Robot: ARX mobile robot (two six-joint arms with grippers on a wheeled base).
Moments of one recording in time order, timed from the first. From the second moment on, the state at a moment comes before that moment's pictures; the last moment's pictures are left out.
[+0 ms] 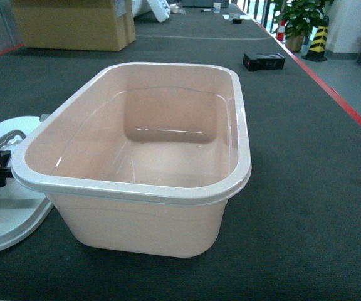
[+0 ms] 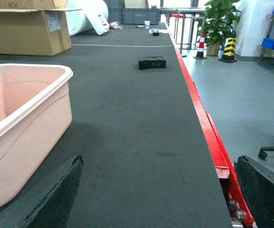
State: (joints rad) left arm 0.18 2.26 0.87 1.13 0.14 0.10; right arm 0.00 0.00 0.01 -0.01 0.00 0.00
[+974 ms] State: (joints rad) left arm 0.11 1.74 0.90 0.89 -0.01 0.06; right arm 0.00 0.00 0.01 -0.01 0.00 0.00
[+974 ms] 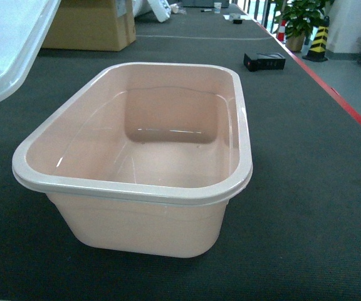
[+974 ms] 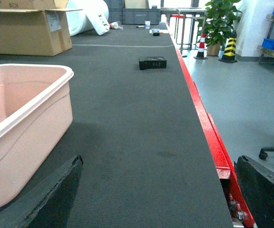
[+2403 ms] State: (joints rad) left arm -0.56 1.86 1.00 0.64 -0.48 -0.02; right arm 0.00 0.00 0.01 -0.01 0.00 0.00
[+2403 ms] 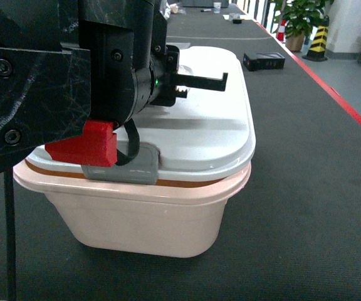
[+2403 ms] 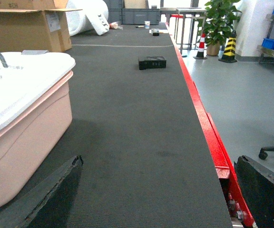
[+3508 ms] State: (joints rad) left arm -0.55 1.79 0.95 0.78 -0.49 0.02; right arm 0.00 0.00 0.01 -0.01 0.00 0.00
